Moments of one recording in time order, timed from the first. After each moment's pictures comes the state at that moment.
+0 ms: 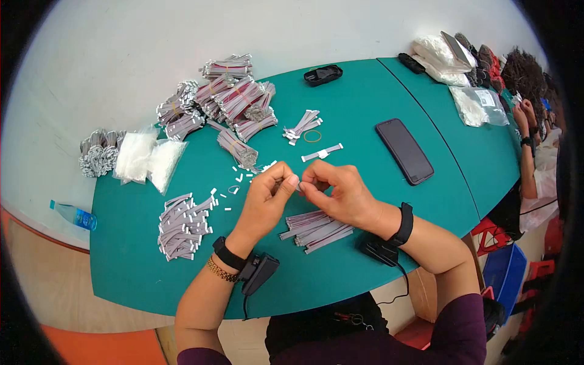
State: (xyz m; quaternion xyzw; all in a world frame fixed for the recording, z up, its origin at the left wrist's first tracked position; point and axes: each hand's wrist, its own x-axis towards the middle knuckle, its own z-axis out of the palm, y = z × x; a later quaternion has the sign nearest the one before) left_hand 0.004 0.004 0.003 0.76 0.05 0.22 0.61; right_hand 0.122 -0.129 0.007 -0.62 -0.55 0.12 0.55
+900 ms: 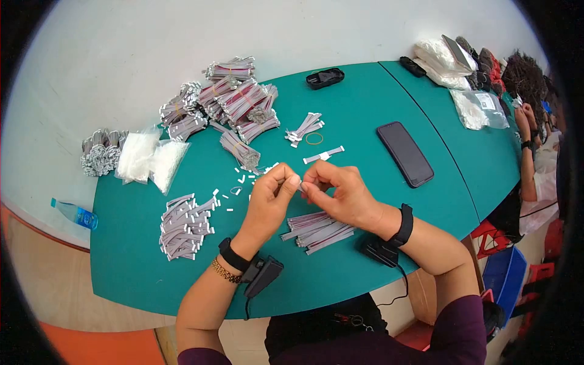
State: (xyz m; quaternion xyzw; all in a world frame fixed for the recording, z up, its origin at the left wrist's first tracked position) left_hand 0.004 -0.001 0.000 0.72 0.07 0.22 0.65; right_hand 0.122 -0.129 0.011 -0.60 -0.55 0.13 0.56
